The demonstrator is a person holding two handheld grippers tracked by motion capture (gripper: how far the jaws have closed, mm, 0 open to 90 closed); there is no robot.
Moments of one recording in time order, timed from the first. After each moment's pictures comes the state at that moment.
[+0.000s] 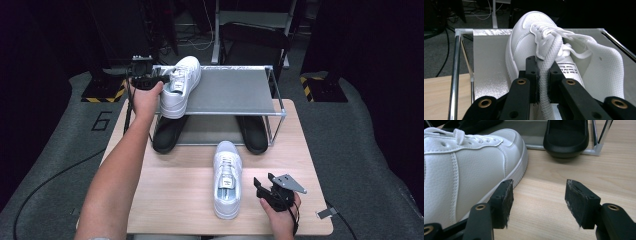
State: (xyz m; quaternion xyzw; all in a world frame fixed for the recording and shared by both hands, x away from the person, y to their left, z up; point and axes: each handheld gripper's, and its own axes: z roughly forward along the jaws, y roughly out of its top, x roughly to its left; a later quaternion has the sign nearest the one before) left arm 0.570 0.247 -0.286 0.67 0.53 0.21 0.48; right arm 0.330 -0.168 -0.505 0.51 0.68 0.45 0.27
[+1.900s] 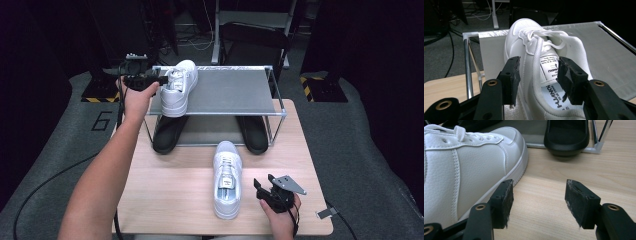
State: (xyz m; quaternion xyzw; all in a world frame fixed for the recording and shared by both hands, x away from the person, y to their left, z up) left arm 0.549 0.259 -0.267 0.69 0.51 0.22 0.46; right arm 0.327 -0.167 -0.506 0.52 0.68 0.45 0.27
